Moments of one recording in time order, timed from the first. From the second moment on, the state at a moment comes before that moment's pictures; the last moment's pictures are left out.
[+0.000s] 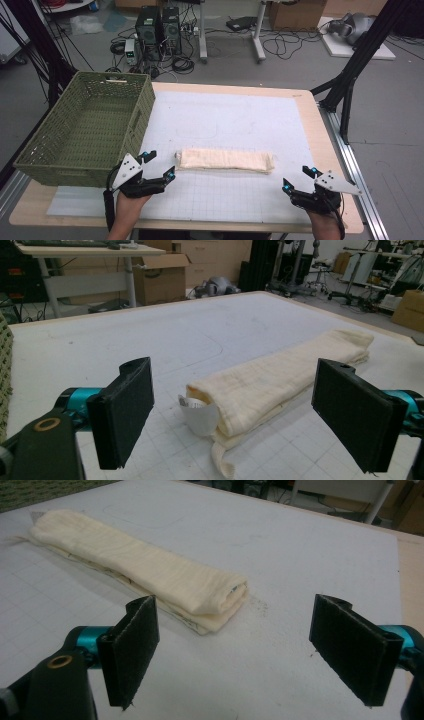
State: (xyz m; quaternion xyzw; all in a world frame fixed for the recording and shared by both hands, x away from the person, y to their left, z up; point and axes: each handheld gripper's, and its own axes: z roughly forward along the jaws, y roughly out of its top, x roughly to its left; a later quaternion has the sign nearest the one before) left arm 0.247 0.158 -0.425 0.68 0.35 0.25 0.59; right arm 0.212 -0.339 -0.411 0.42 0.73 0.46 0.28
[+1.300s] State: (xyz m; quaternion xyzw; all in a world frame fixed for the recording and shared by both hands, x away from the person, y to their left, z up) left arm 0.250 0.156 -0.421 0.69 0.36 0.23 0.59; right arm 0.209 -0.339 -0.410 0.42 0.73 0.46 0.28
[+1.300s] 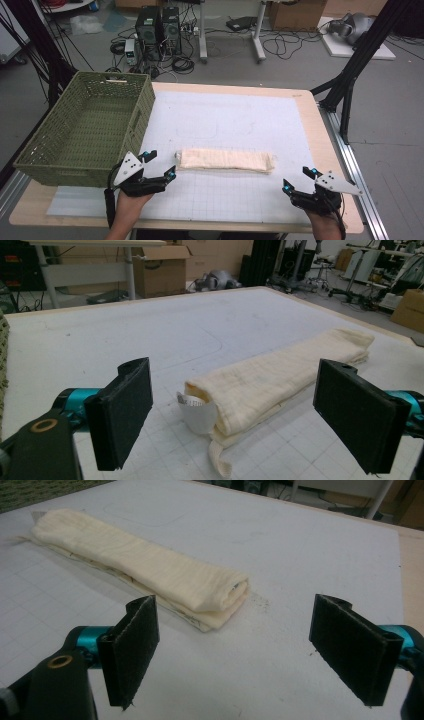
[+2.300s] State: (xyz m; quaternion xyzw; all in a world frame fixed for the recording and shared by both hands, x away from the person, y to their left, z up) left arm 0.312 0.114 -0.428 0.75 0.41 0.17 0.49; right arm 0.210 -0.339 -0.411 0.42 0.73 0.45 0.29
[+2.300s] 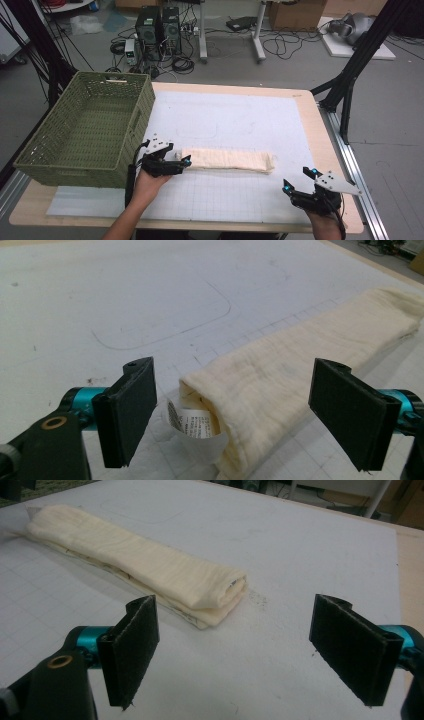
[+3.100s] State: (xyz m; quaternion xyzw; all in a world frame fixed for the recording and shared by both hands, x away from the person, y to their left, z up) left arm 0.321 0.104 -0.449 0.79 0.42 0.12 0.42; right arm 0.211 -0.336 -0.413 0.41 0.74 0.45 0.28
